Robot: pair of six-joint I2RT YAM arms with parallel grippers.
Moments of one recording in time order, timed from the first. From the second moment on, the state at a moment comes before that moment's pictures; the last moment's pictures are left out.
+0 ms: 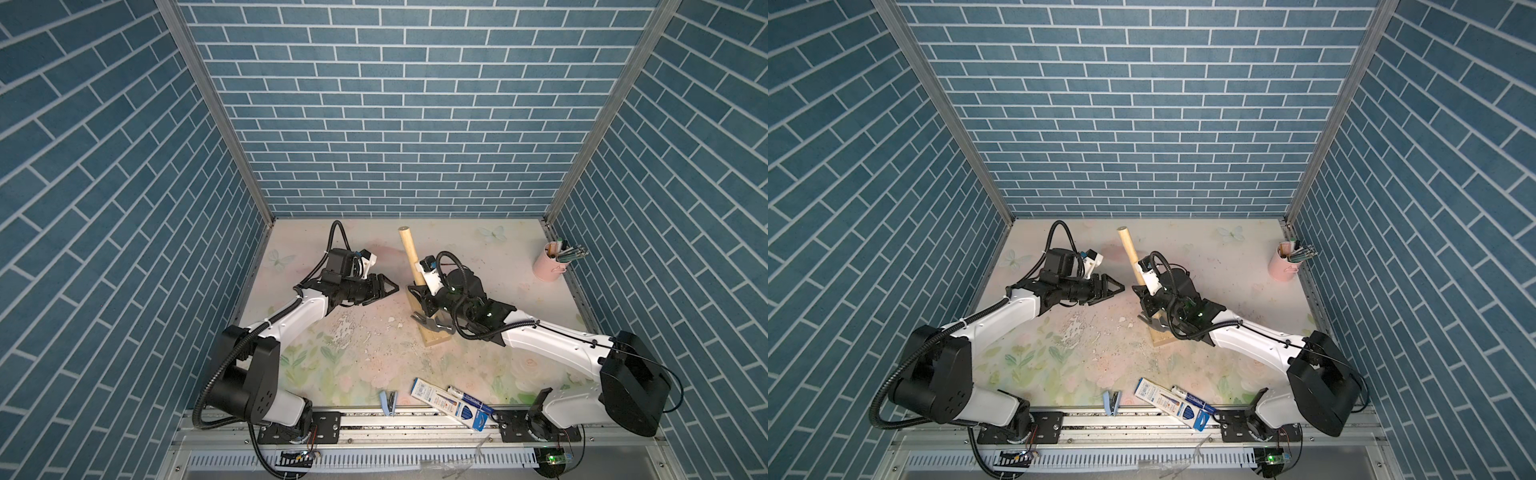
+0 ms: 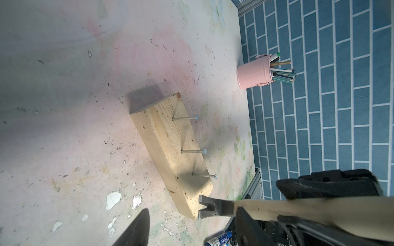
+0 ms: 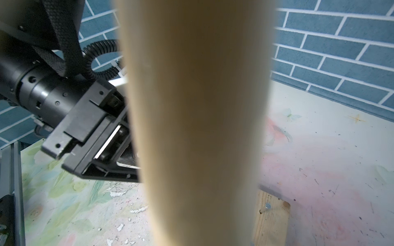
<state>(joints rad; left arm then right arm) -0.35 1.47 0.90 -0.20 0.71 -0.61 0.87 1.39 0.83 0.18 -0.07 0.10</state>
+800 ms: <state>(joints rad) -0.44 1.52 0.84 -0.14 0.70 -0.65 0.88 1.43 0.65 0.52 -0.07 0.05</state>
